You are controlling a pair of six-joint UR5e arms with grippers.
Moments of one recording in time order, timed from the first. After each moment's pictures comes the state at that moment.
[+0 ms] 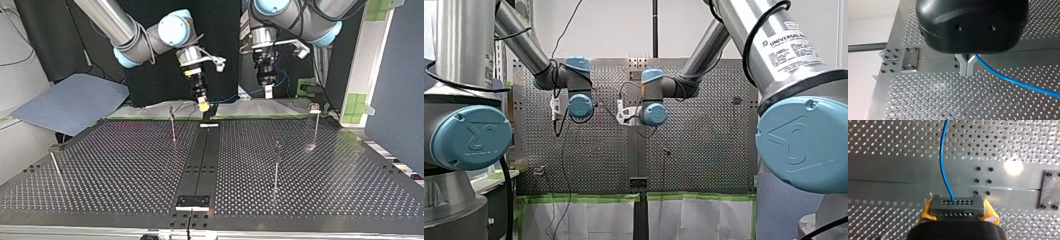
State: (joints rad) left arm -0.48 -1.60 -2.21 -2.34 -2.18 -1.46; right arm 2.38 -1.08 1.69 -0.62 1.72 1.53
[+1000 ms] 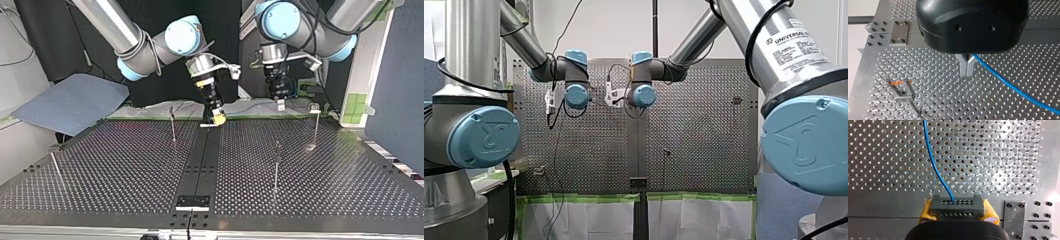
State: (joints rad) left arm -0.37 -1.60 -2.11 -2.54 -2.13 -1.49; right arm 2.42 -1.08 1.50 -0.47 1.69 1.52
